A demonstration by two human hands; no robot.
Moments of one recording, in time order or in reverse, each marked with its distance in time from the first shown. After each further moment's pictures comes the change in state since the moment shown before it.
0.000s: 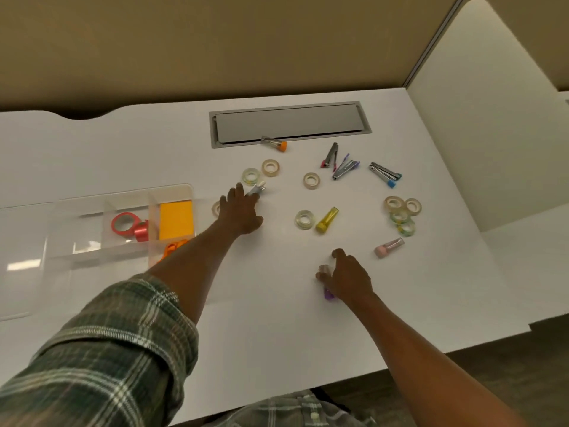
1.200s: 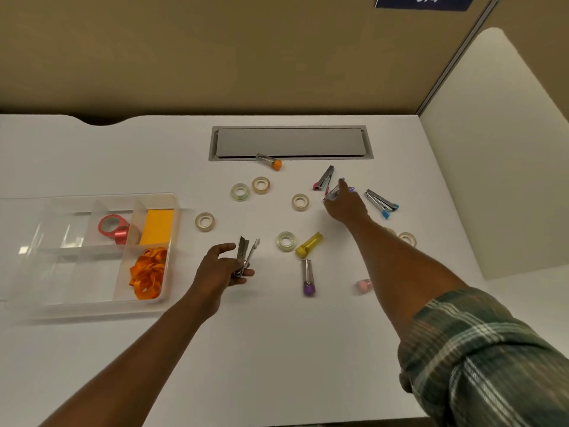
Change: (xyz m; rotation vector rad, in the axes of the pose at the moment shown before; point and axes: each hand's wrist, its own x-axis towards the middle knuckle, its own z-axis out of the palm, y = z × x) left_hand -0.114 0.072 0.008 -1.651 0.113 -0.546; right_hand 0.205 -0.022 -0.121 0.095 0.093 -0.117
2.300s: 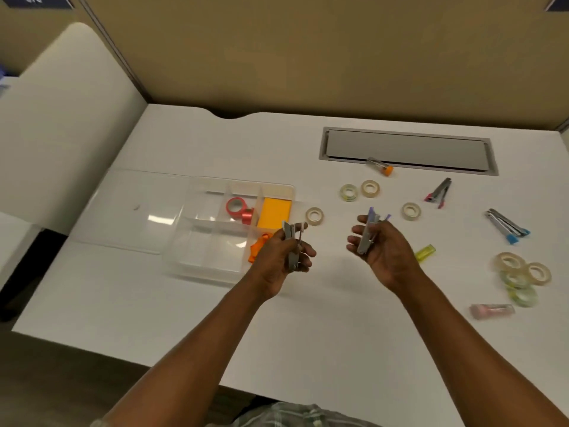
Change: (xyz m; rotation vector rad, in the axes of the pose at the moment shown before) left_hand -0.035 0.041 -0.119 -0.187 -0.166 0.121; right_hand -0.181 -0.132 0.068 1.440 -0.504 0.101
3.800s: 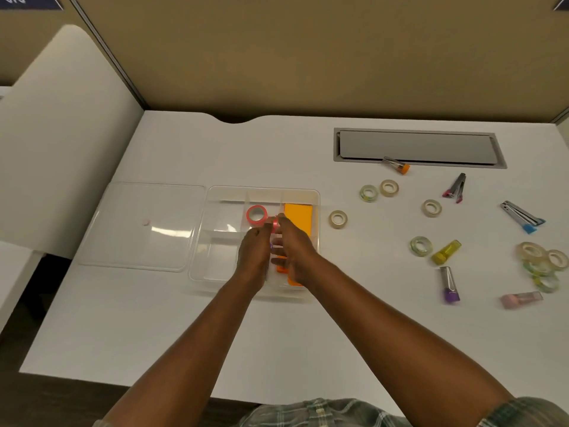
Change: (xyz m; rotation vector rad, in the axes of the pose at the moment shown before) left_hand 0.037 0.029 -0.110 0.269 0.415 -0.068; right_hand 0.016 0.103 0.231 -0.302 0.120 0.253
